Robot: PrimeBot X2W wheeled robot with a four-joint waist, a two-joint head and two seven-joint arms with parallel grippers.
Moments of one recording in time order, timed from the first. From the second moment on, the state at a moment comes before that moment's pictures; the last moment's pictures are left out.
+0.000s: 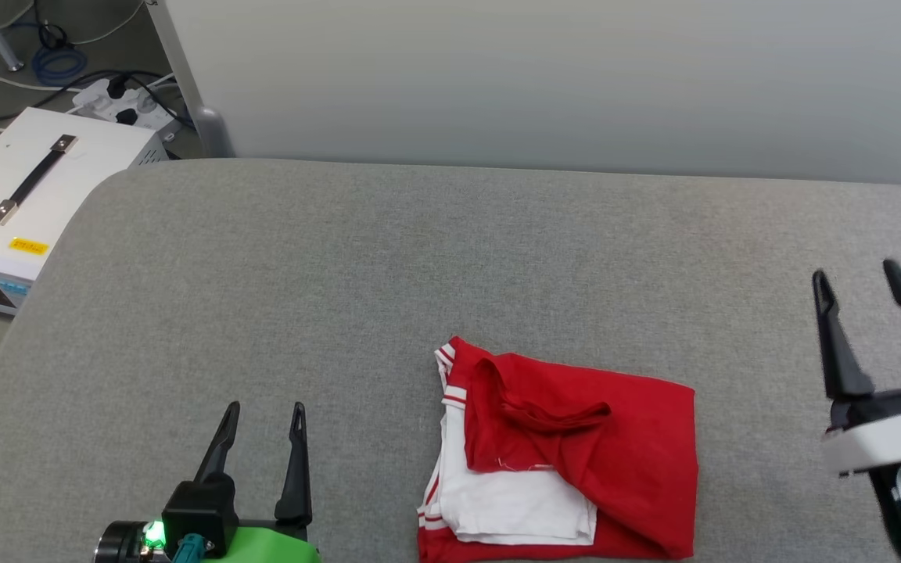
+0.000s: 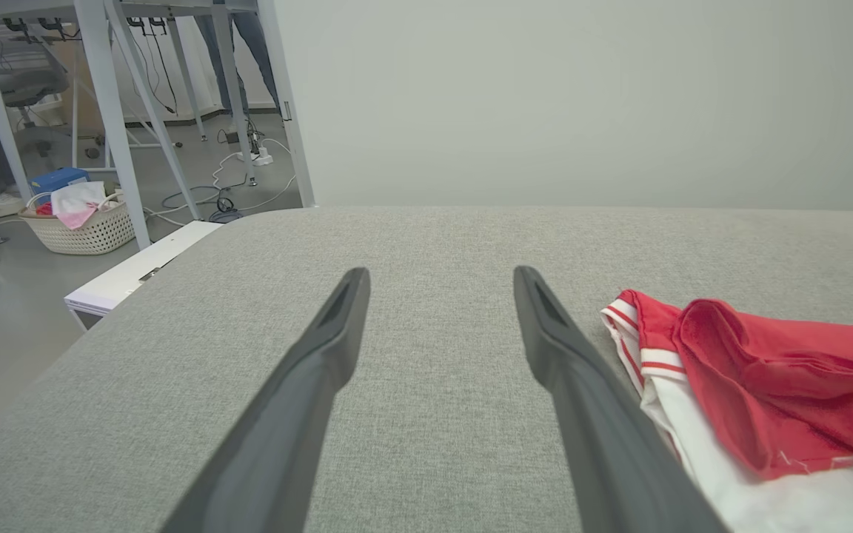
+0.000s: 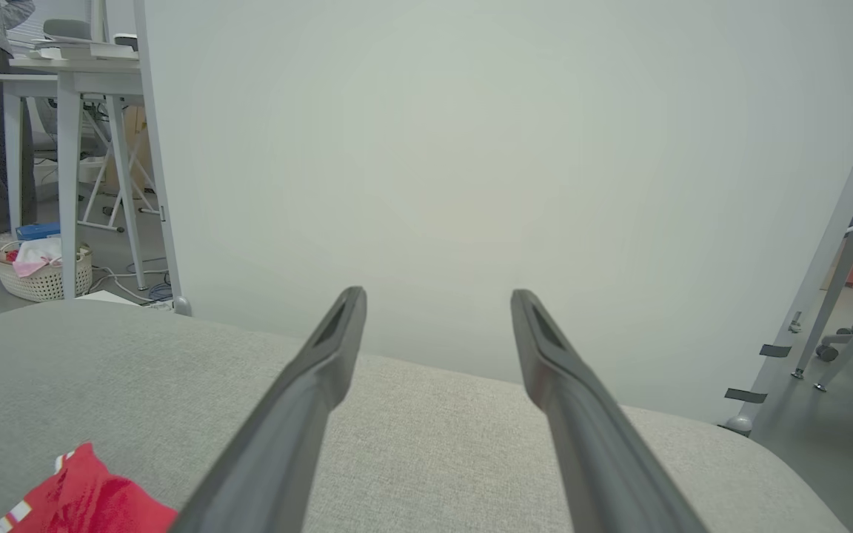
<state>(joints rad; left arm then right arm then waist) 0.12 0.05 -0.04 0.04 -0.05 -0.02 -0.26 -0.06 -0.25 -0.02 -0.04 0.19 0.13 -0.23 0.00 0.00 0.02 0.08</state>
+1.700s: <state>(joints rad) 0.02 0.05 -0.10 0.06 -0.06 -0.03 -0.26 -0.24 -0.48 0.48 0.30 0.84 0.13 0.51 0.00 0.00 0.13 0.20</state>
